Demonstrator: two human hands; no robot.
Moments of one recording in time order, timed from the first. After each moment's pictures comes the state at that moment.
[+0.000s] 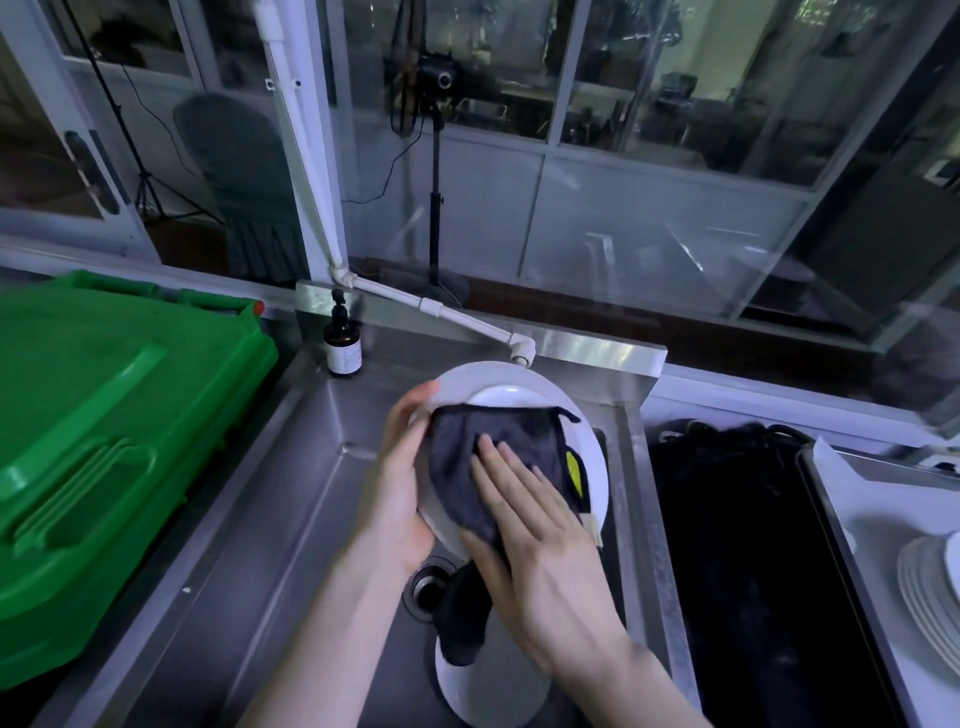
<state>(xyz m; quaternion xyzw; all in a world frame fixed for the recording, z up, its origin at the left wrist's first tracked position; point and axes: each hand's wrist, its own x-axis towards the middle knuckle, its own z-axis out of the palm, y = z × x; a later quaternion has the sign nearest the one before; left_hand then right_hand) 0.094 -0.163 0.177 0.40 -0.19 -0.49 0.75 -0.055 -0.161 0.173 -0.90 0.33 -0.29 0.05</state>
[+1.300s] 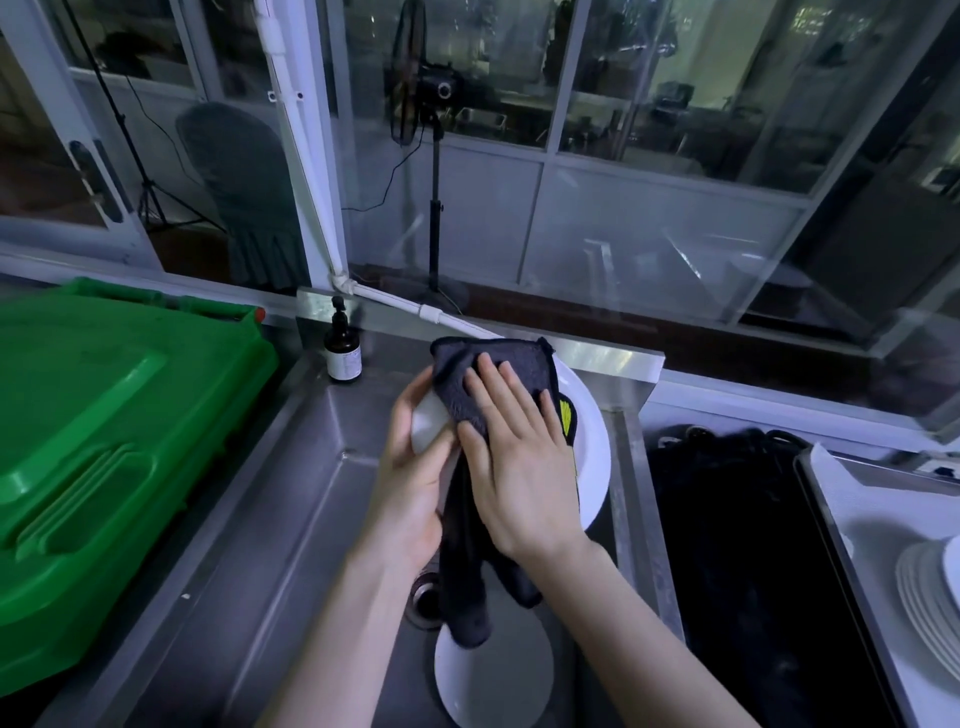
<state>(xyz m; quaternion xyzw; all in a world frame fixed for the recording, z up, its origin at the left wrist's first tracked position) 0.086 -0.164 0.188 0.37 -0.26 -0.47 0.75 -0.013 -0.206 0.204 -0.87 0.41 -0.27 0.07</state>
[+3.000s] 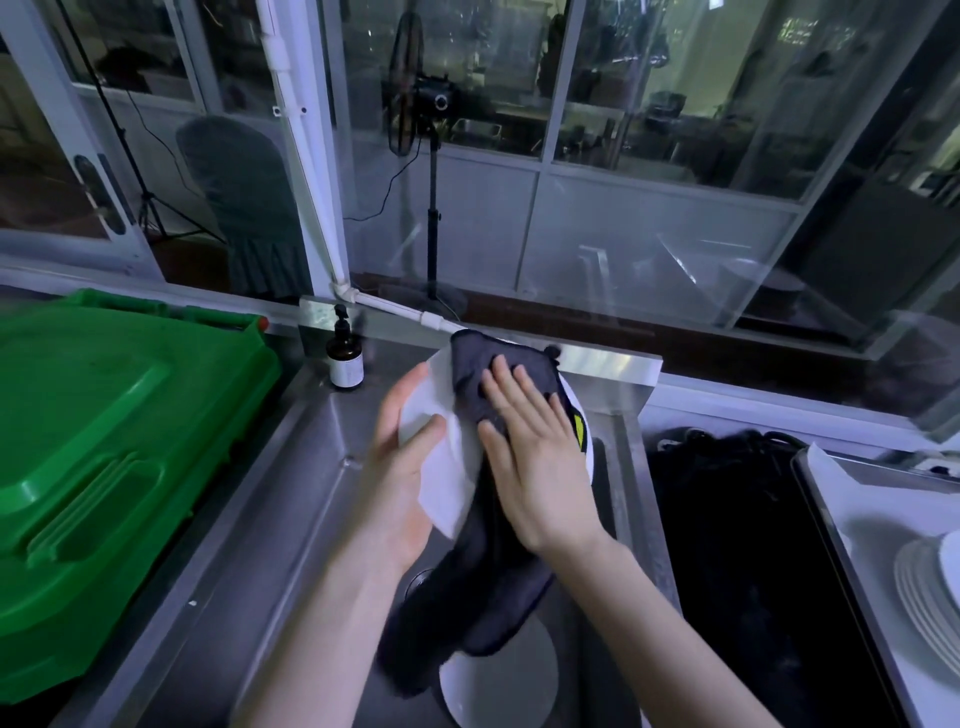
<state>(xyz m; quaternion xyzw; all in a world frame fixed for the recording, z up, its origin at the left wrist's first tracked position) 0.104 -0.155 0.193 0.41 -0.28 -0.44 0.75 -0.022 -0.212 0.205 -0.87 0.39 -0.30 0.11</state>
